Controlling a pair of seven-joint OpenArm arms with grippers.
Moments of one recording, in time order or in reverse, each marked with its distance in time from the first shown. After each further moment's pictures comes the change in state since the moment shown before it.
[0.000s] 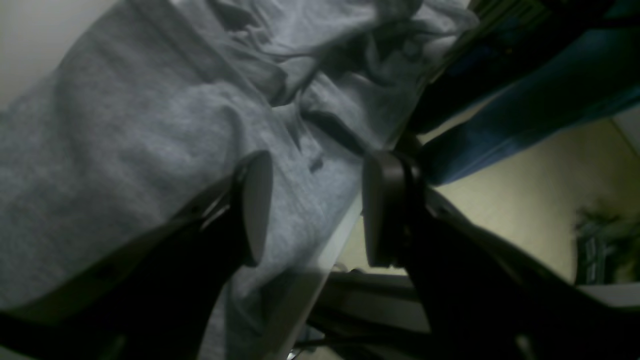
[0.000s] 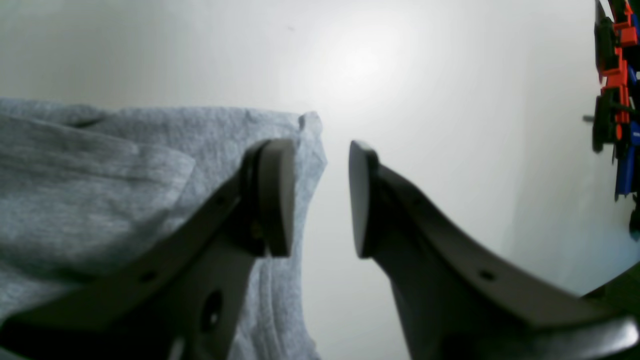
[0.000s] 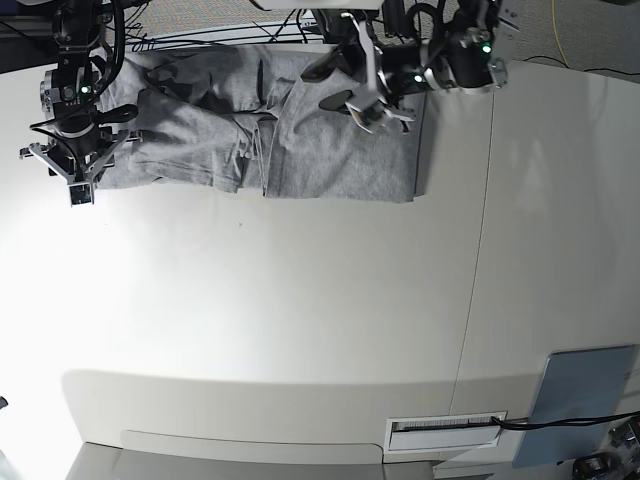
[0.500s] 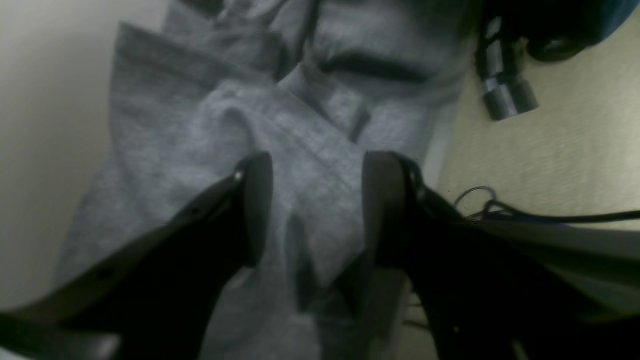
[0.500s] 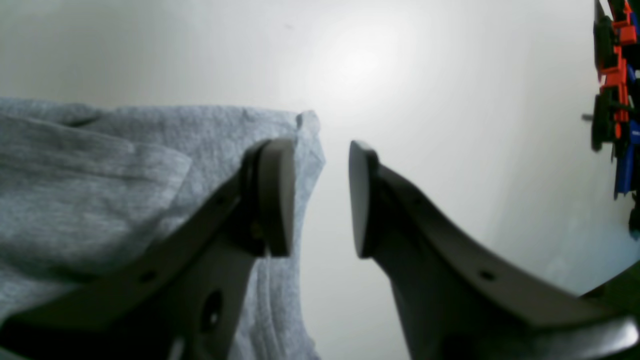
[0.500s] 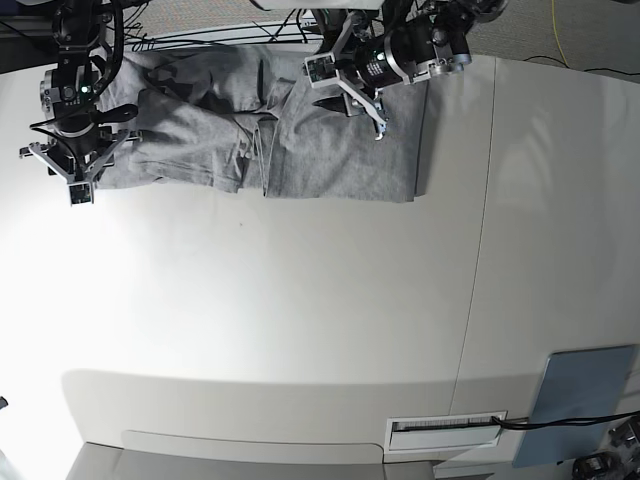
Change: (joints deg) left arm -5.3 -8.3 20.7 0.5 40.2 4.5 -11.6; right arm -0.1 0.0 0.0 0.0 0.0 0.0 0.0
